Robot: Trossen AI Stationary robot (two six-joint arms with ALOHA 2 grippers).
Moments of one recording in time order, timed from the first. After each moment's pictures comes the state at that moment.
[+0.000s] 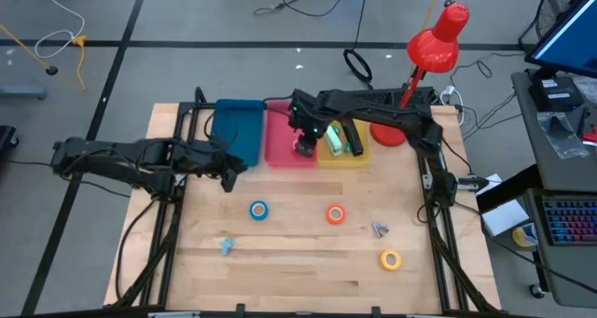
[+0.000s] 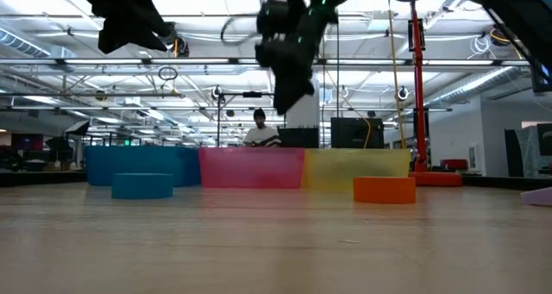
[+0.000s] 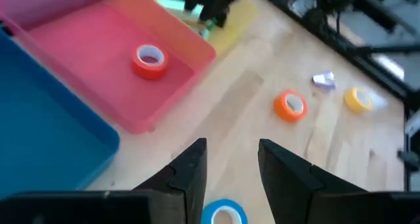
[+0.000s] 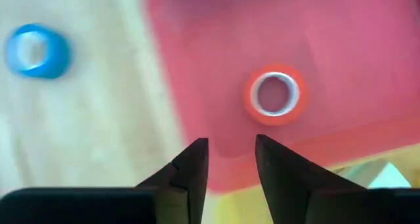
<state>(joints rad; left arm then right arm) -0.04 0.86 0.81 -0.58 -0.24 -0.64 -0.36 2.07 1.94 -1.05 -0.16 0.01</state>
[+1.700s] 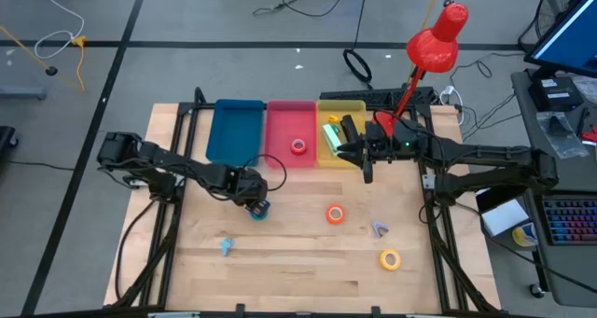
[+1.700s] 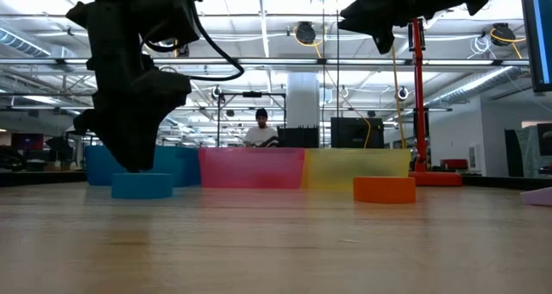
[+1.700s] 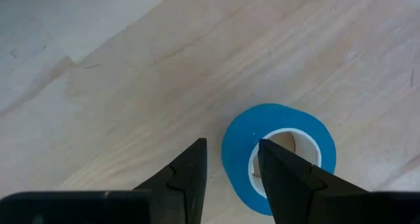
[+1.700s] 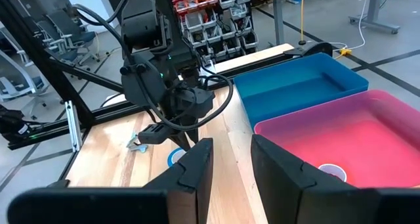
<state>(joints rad) -0.11 1.52 0.81 -0.58 -0.05 -1.06 -0.22 0.99 0.72 0.07 -0.16 0.24</state>
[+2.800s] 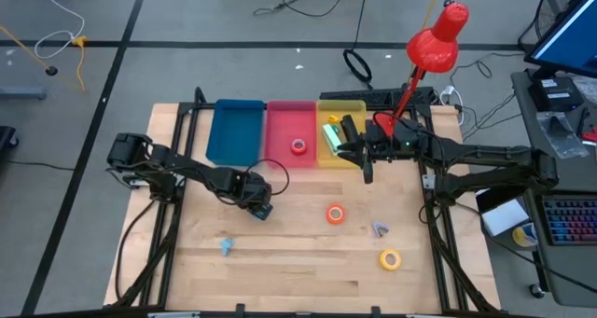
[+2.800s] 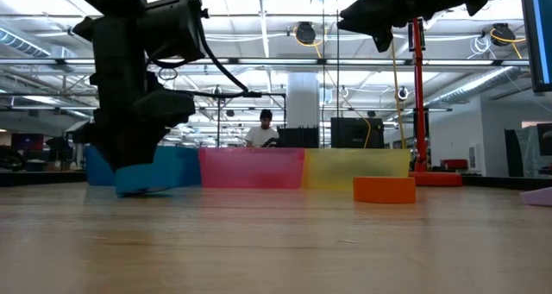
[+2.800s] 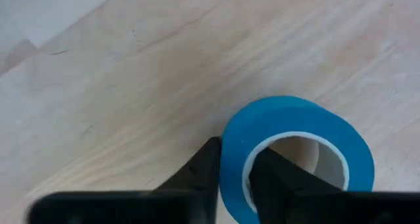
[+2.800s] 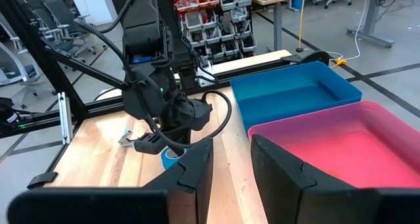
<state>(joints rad) -0.11 1.62 0.81 -0.58 0.00 -1.10 -0.22 0.99 0.72 0.07 -0.16 0.17</state>
